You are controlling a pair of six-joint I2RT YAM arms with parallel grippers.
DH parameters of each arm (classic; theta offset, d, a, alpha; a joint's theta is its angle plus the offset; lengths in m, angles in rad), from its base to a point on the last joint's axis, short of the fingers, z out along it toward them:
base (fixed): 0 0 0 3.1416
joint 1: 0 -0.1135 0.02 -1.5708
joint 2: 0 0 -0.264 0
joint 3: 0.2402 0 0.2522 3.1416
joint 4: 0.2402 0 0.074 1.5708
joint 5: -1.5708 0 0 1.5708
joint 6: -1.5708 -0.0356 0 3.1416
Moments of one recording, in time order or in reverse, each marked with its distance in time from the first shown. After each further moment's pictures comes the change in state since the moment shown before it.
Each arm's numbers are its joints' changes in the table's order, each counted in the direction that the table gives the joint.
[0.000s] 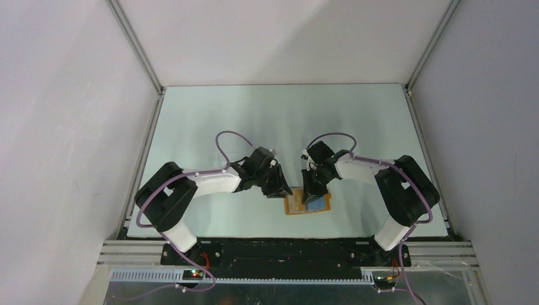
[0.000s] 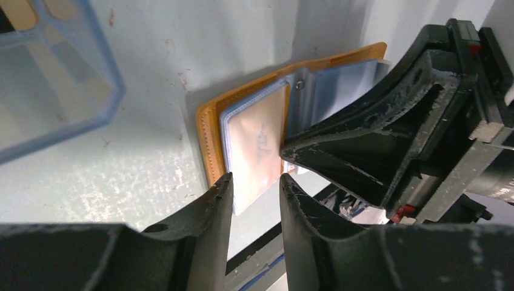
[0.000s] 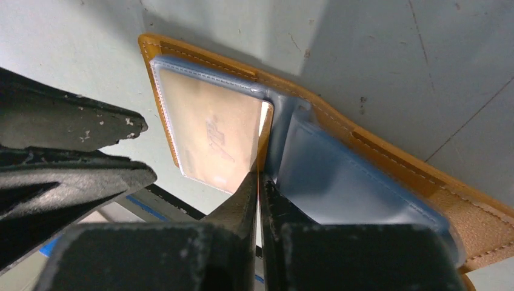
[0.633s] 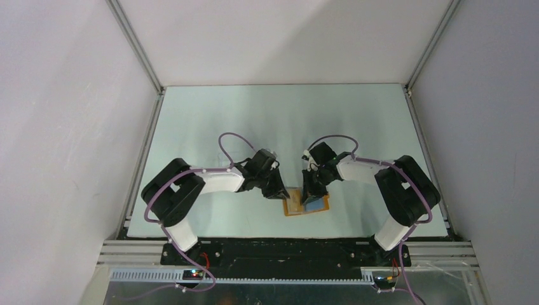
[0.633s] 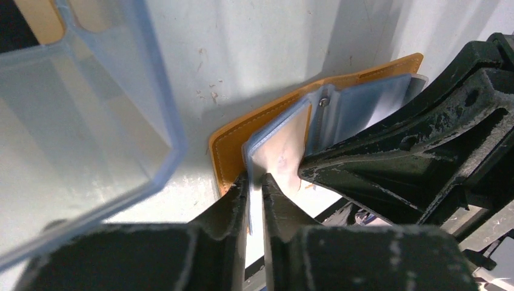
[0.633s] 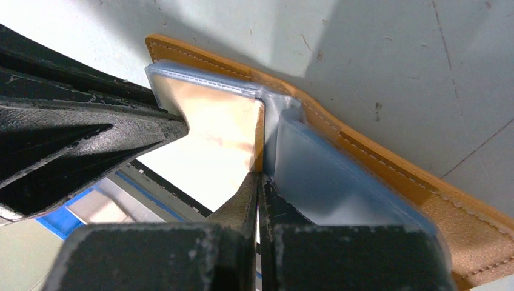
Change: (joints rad) left arm 0.003 -0.068 0.003 -0.013 0.009 -0.003; right arm 0.018 0.002 -0.042 -0.072 0.076 -0.028
